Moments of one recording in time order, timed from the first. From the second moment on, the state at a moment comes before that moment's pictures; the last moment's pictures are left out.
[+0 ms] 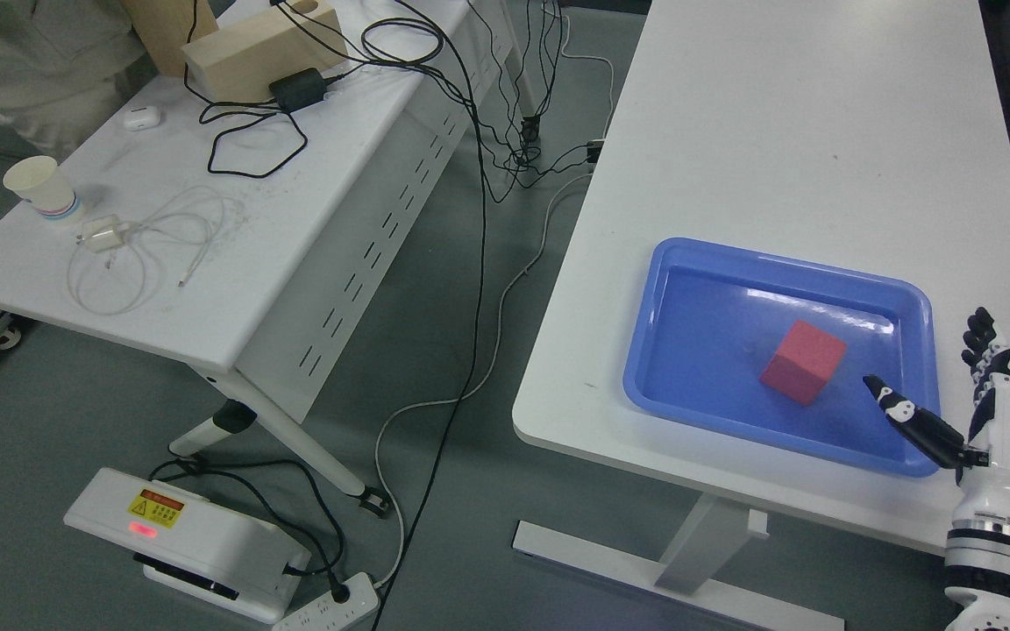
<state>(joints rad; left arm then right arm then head) 0.00 0.00 0.04 0.00 0.00 -0.11 -0.08 0.17 0.00 -0.23 -1.67 0.23 -0.18 -0.06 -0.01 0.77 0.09</state>
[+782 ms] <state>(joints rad) 0.00 0.00 0.04 0.00 0.00 -0.11 -0.08 0.17 0.00 -0.23 -1.67 0.23 -0.14 0.01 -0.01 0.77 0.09</state>
